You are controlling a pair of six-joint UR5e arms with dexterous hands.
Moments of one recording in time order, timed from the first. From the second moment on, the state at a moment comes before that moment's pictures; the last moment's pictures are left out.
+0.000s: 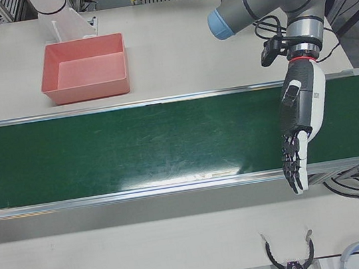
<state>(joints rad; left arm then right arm) -1.42 -1.77 -1.71 0.31 1.79 0.00 0.82 -1.33 2.26 -3.73 -0.94 -0.58</state>
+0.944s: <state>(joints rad) -1.42 -1.77 -1.71 0.31 1.79 0.00 0.28 -1.17 2.45 -3.71 -0.79 -1.02</state>
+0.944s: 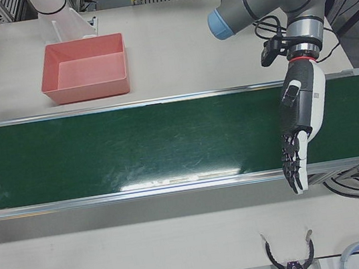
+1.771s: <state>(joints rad) -1.42 -1.77 -1.71 0.31 1.79 0.00 0.04 -1.15 2.23 -3.45 -0.69 -1.12</state>
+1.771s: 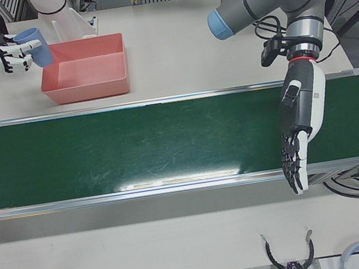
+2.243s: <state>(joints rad) -1.42 -1.77 -1.71 0.31 1.79 0.00 0.06 -1.09 2.01 -3.44 -0.75 -0.86</state>
